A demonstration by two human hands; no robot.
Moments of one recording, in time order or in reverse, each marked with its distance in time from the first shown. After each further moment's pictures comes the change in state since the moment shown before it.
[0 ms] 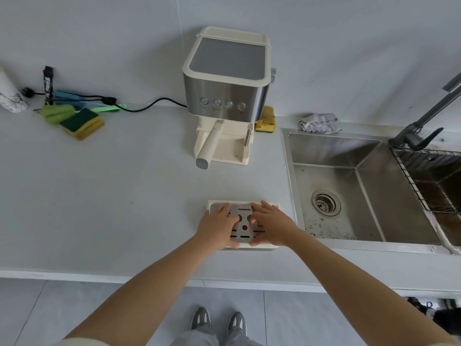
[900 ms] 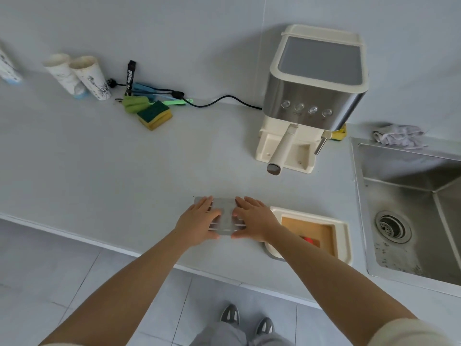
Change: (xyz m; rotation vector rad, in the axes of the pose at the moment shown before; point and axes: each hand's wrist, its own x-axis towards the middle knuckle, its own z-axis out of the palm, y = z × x) left_hand -0.069 -0.159 0.011 -0.110 0.078 -0.206; right_hand 0.109 -0.134 0.017 -0.091 0.024 -0.263
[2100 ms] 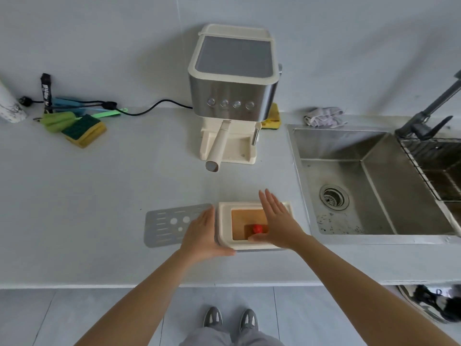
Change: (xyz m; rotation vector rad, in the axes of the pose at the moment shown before) left_hand 0.025 0.106 0.028 -0.309 0.052 0.094; right_hand -0.123 0.089 0.010 0.247 0.180 0.380
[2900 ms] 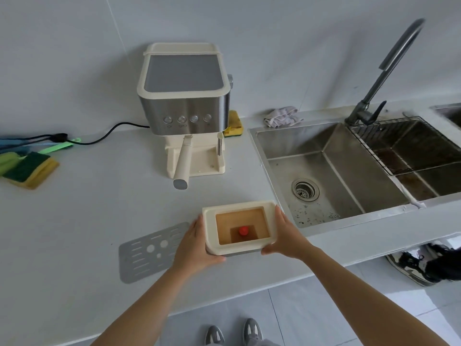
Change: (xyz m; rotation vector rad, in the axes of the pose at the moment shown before) left_hand 0.031 -0.001 0.018 -0.155 0.027 0.149; right_hand -0.036 0.047 0.006 0.382 0.137 0.279
